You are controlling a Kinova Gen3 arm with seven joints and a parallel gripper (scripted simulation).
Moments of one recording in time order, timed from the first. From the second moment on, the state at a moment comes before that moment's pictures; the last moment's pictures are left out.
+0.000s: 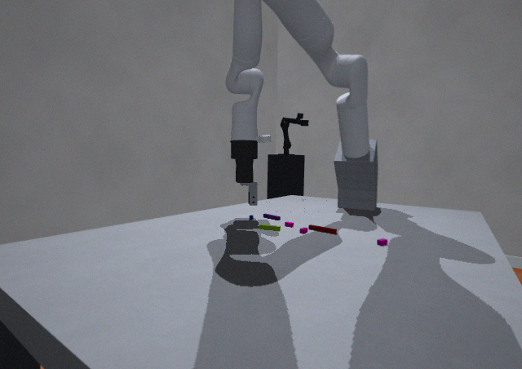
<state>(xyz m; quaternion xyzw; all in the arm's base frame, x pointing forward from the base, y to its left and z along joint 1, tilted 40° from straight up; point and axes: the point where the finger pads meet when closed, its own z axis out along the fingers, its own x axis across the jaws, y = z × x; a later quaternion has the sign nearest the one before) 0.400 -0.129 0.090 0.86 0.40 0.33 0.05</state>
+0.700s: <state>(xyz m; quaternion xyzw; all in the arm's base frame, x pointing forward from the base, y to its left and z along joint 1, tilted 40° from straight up) 0.383 -0.135 0.116 0.86 0.40 0.33 0.05</state>
